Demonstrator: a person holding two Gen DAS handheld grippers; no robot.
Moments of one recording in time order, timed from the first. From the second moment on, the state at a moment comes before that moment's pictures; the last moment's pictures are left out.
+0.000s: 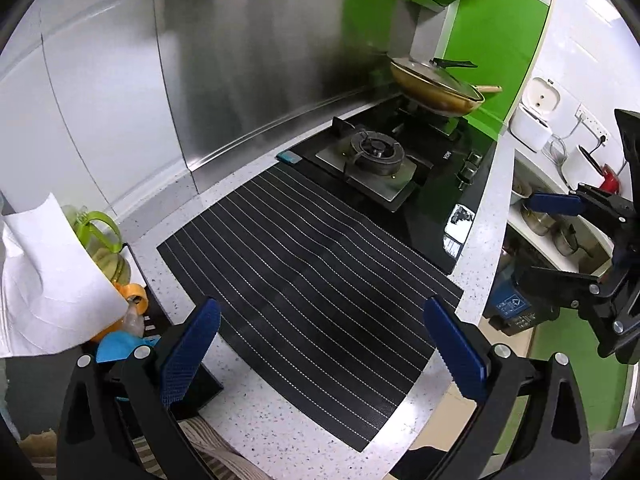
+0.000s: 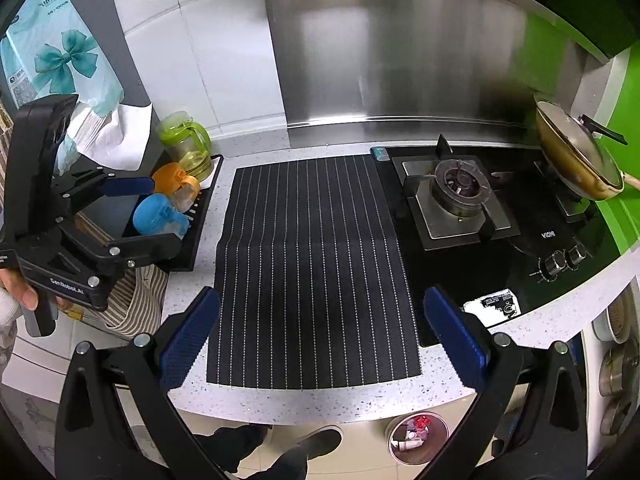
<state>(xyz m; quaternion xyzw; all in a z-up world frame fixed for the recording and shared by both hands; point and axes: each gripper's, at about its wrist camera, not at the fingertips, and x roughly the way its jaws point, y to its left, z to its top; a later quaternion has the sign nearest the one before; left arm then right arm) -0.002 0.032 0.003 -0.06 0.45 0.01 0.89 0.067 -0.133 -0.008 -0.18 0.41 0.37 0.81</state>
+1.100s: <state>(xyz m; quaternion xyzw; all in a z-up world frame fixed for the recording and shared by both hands) -0.005 0.034 0.001 -0.05 0.46 0.02 0.89 0.068 -0.137 -0.004 -0.19 0.41 0.37 0.81</state>
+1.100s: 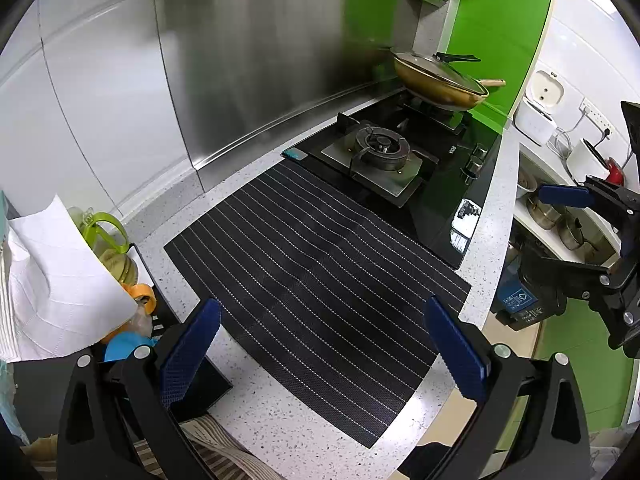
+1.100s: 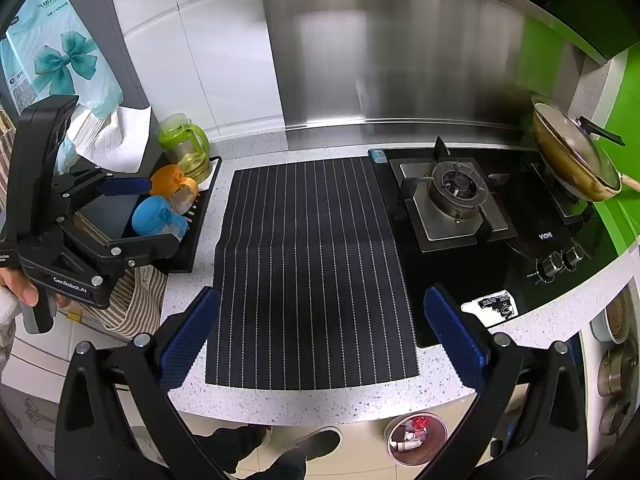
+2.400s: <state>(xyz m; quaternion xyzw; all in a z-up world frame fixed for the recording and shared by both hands) -0.004 0.036 0.002 -0.05 0.46 0.02 0.89 0.067 -0.138 -0.006 -0.18 0.41 0.37 0.81</state>
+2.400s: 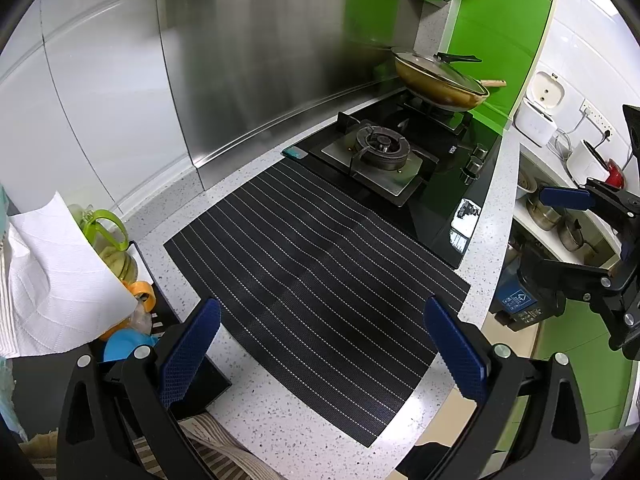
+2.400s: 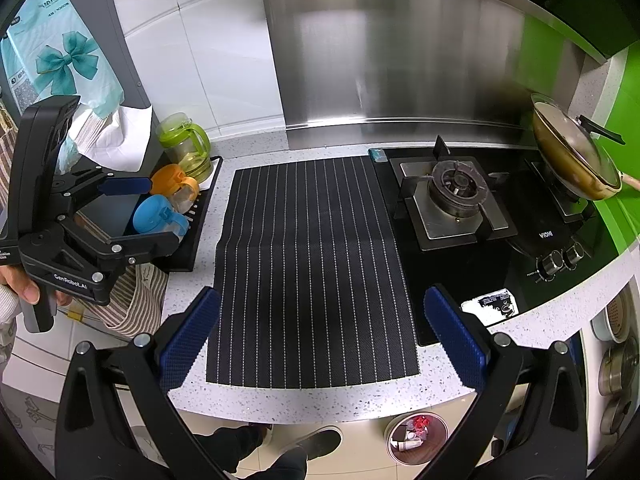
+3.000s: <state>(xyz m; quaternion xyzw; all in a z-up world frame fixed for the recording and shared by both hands) -0.004 0.032 0.004 -0.05 0.46 0.04 0.89 0.064 -0.137 -0.005 -0.18 0.41 0.38 0.81</state>
